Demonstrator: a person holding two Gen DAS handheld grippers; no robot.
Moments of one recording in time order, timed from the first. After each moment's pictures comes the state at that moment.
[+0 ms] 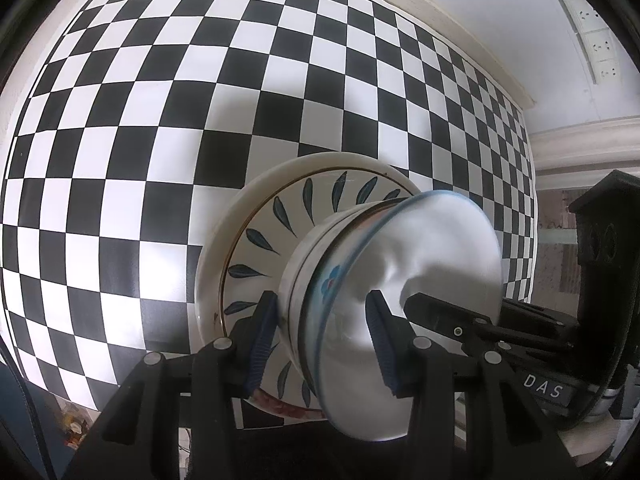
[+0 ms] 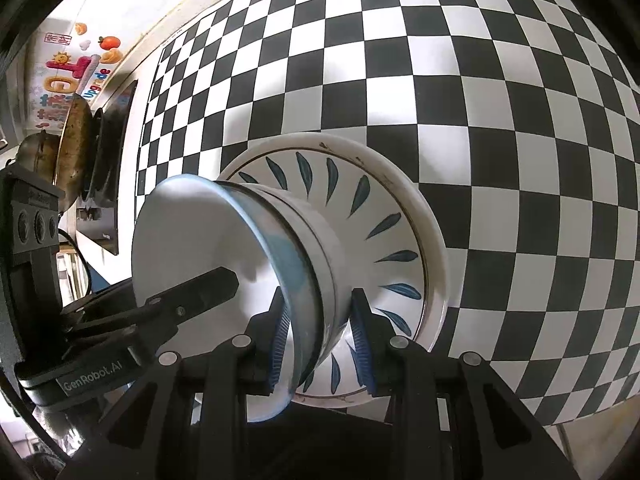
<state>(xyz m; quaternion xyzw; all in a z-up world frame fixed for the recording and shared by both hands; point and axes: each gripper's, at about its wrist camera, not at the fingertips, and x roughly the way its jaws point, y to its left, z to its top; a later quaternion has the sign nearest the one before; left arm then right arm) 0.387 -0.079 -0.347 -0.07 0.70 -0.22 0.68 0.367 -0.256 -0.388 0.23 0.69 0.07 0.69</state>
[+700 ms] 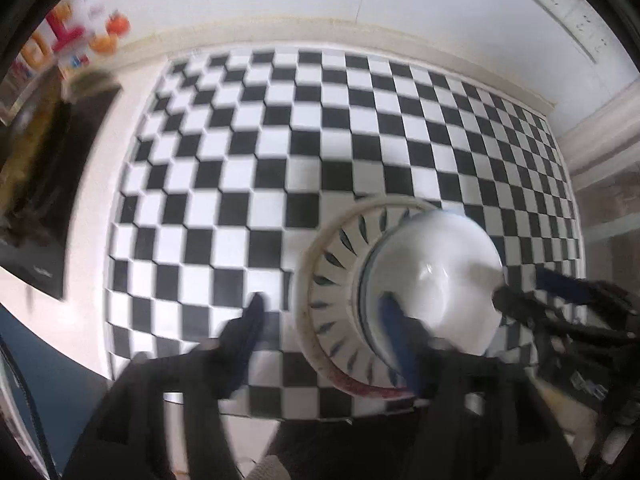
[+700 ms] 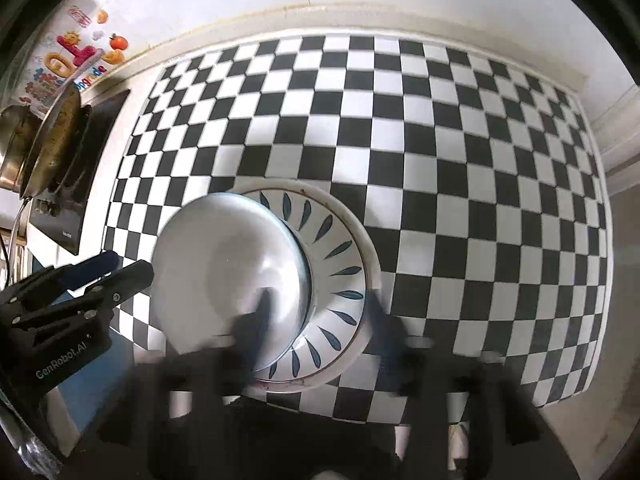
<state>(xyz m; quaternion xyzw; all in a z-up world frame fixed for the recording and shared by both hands) 0.358 -0.058 -0.273 0.06 0.60 -0.13 0.78 0.340 -0.241 -0.302 0.10 0.63 -0.01 0.77</state>
